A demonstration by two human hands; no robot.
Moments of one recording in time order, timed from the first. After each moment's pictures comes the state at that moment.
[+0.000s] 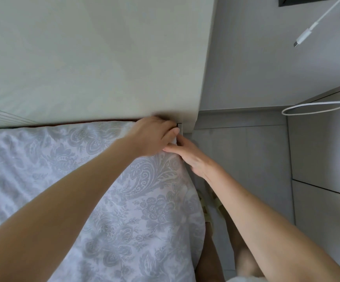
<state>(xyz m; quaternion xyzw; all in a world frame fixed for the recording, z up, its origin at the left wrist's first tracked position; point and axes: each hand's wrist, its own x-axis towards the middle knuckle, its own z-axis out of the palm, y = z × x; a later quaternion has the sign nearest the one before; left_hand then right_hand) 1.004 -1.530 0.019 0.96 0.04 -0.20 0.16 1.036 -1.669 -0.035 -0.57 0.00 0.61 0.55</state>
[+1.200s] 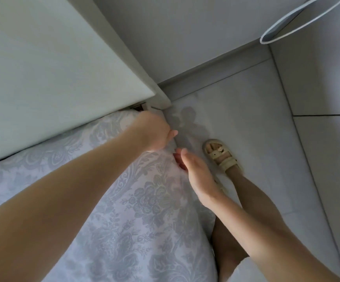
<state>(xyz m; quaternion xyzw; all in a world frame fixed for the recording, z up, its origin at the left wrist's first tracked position) 1.045 -1.599 -0.060 0.89 -0.22 -0.40 -0.06 0.949 -1.741 -0.085 -0.61 0.23 0.43 0.63</state>
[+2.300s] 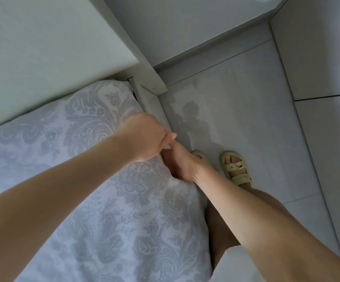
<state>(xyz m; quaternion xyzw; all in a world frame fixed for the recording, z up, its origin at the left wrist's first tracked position) 0.980 -1.619 -0.054 0.90 -0.24 -0.35 -0.02 0.932 -1.737 -0.134 -0.32 0.27 0.66 0.63</state>
